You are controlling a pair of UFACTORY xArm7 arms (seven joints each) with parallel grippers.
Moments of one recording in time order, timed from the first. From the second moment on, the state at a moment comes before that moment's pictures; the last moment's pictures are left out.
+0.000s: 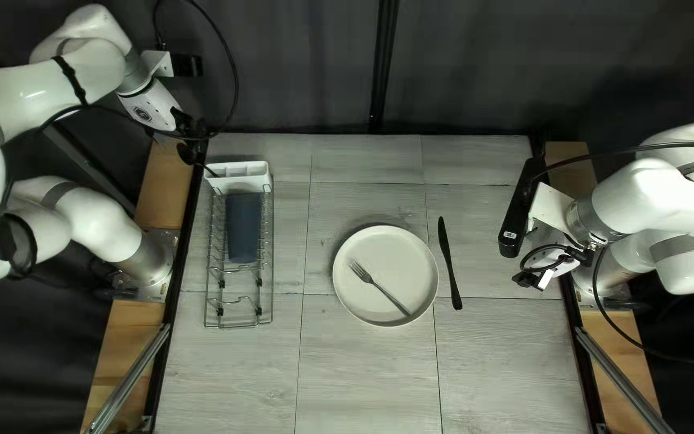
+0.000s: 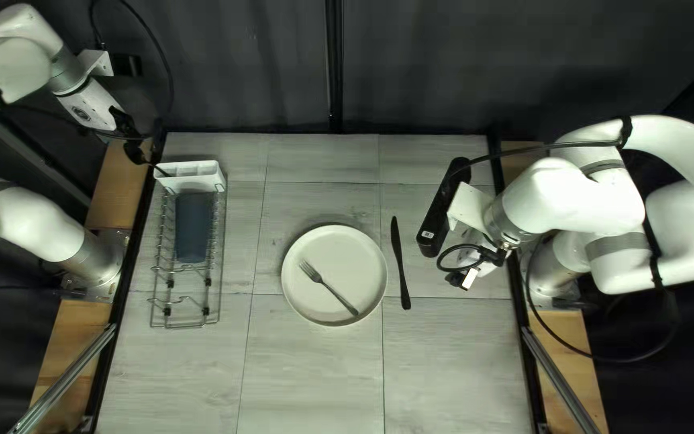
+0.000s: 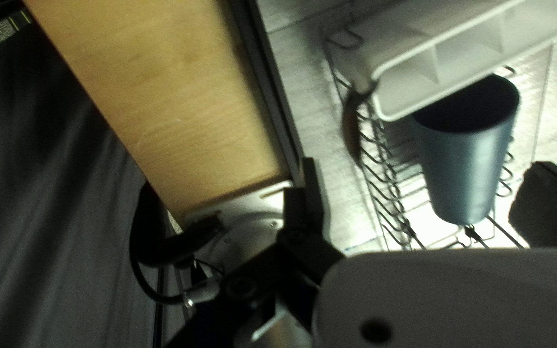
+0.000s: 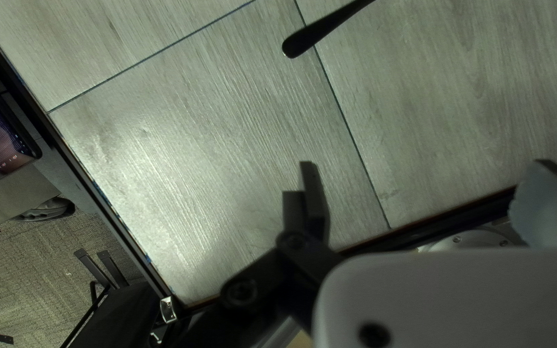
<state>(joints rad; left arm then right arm) 1.27 -0.72 0.13 0.44 -0.16 1.24 0.12 0.07 -0.86 0.13 0.48 0.06 1.19 0.60</state>
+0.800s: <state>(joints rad) 1.24 -0.74 0.10 0.44 -0.18 1.28 0.10 0.07 -0.86 0.13 0.48 0.06 1.19 0.60</state>
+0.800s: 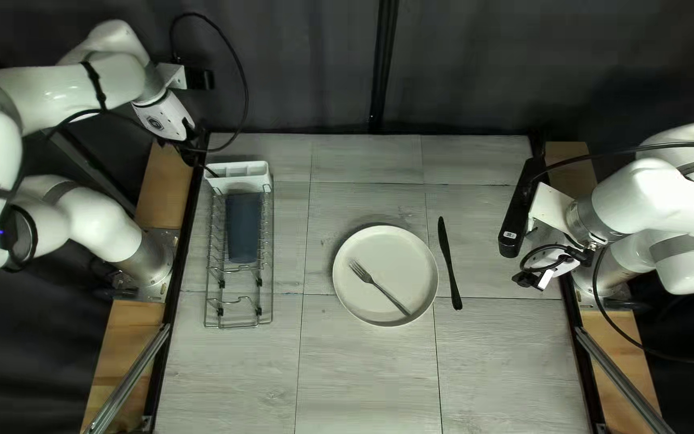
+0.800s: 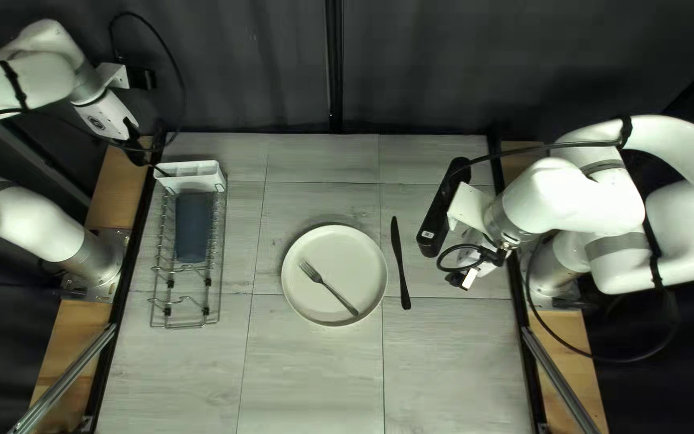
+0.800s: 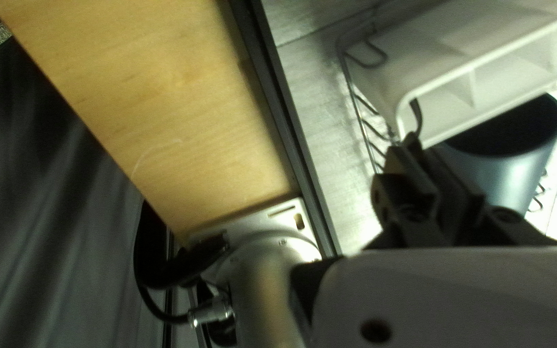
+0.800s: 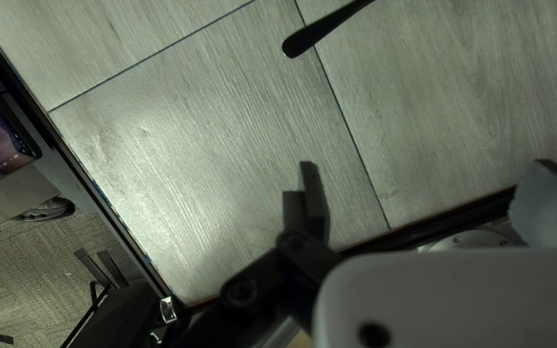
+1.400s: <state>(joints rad) 1.13 -0.84 0.00 0.70 -0.32 1.53 -0.02 0.07 -0.86 0.13 0.48 0.06 1.19 0.60</state>
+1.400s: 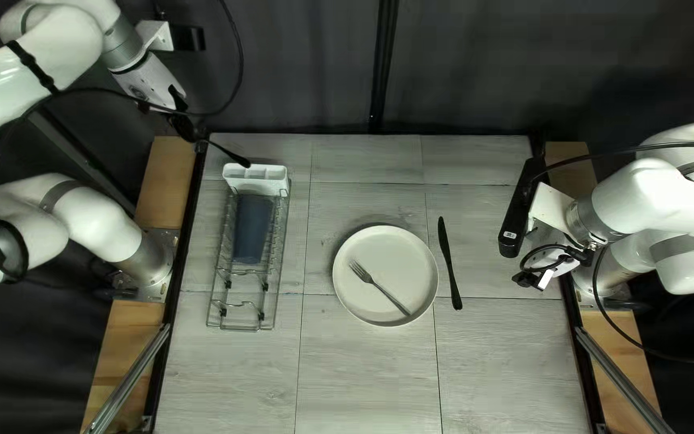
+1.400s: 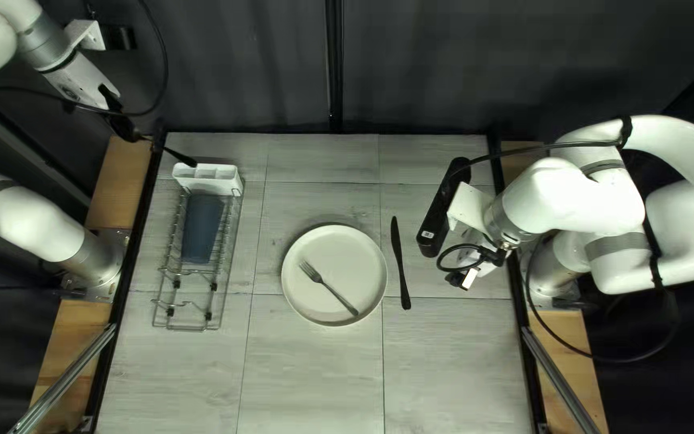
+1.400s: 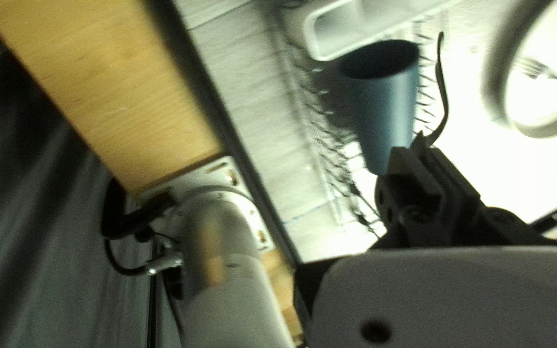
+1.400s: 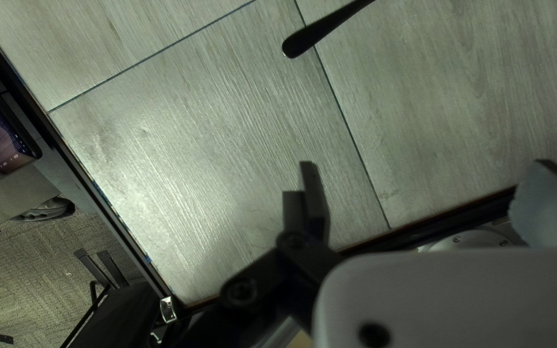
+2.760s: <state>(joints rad) 0.78 0.15 -0.50 1.00 -0.56 0.83 0.14 0.07 -0.86 0.13 0.48 0.06 1.19 0.60</state>
